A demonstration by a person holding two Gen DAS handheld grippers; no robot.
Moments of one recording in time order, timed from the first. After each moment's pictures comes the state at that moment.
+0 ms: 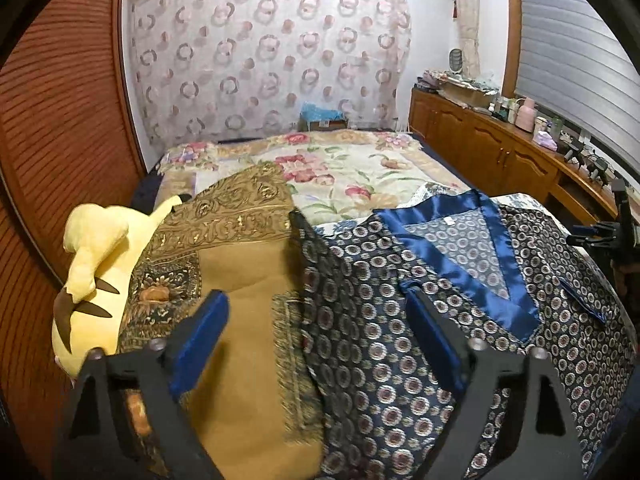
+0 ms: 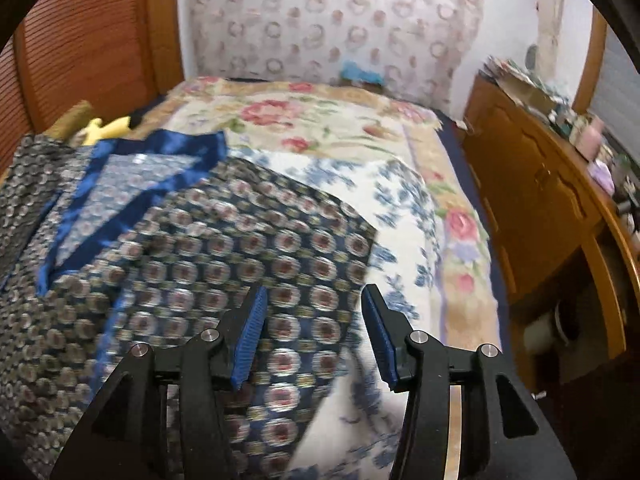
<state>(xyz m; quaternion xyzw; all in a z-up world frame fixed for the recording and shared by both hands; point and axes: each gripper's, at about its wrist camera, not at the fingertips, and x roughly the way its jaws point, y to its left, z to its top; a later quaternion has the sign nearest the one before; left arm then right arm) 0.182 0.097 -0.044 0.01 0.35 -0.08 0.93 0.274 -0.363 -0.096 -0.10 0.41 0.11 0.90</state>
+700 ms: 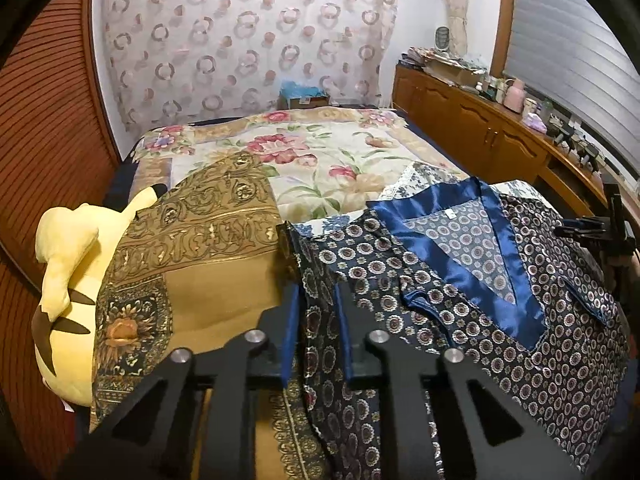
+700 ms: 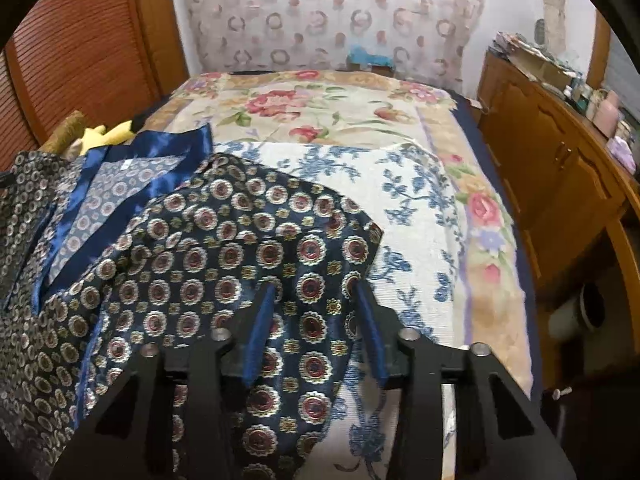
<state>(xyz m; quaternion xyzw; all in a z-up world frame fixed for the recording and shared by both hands) 0.224 0.089 -0.050 0.02 0.38 -0.12 0.92 0.302 -0.365 -0.110 -0.06 0.43 0.15 0.89</state>
